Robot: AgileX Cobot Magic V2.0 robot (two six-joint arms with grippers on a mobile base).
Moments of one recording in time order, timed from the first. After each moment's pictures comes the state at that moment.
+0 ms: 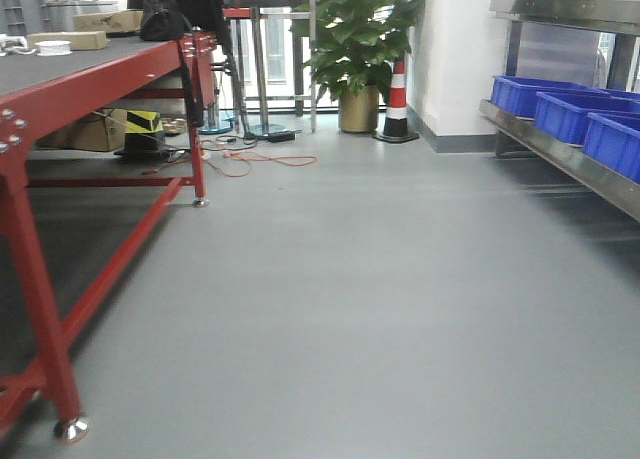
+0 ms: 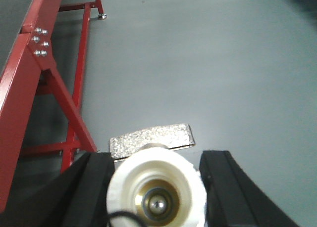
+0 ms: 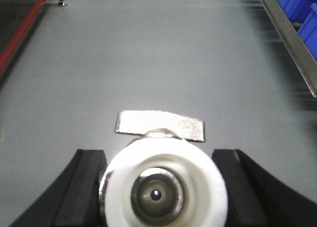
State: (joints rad) left arm 0.05 0.92 -1.04 -0.07 0.69 0.18; right arm 0.03 0.80 -0.94 0.12 0.70 -0.08
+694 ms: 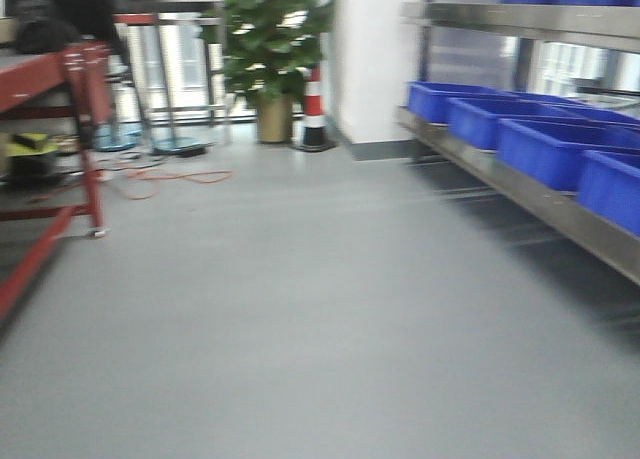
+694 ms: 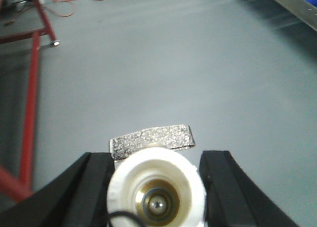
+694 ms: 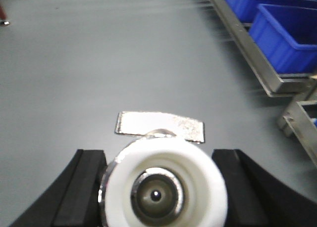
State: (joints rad) left arm 0.05 0.92 -1.04 -0.07 0.69 0.18; right arm 0.03 0.80 -0.94 0.12 0.70 -0.08
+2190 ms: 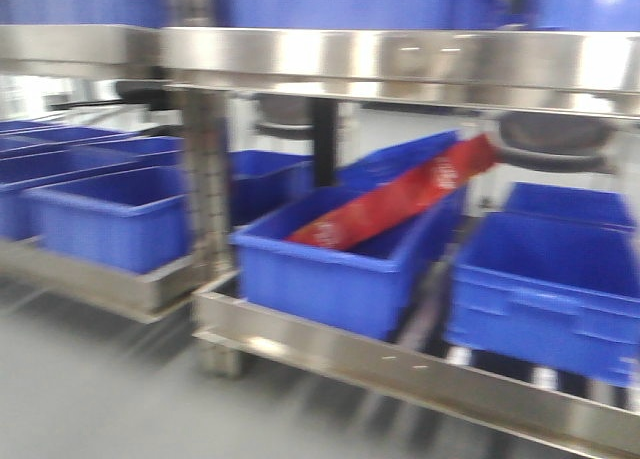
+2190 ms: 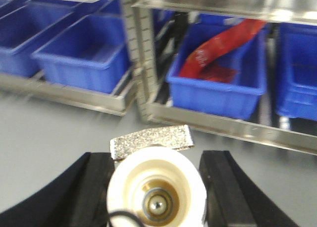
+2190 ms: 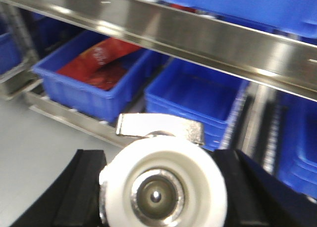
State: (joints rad) left arm 0.05 0.92 -1.04 -0.07 0.69 0.18; right arm 0.03 0.80 -0.94 0.12 0.70 -0.08
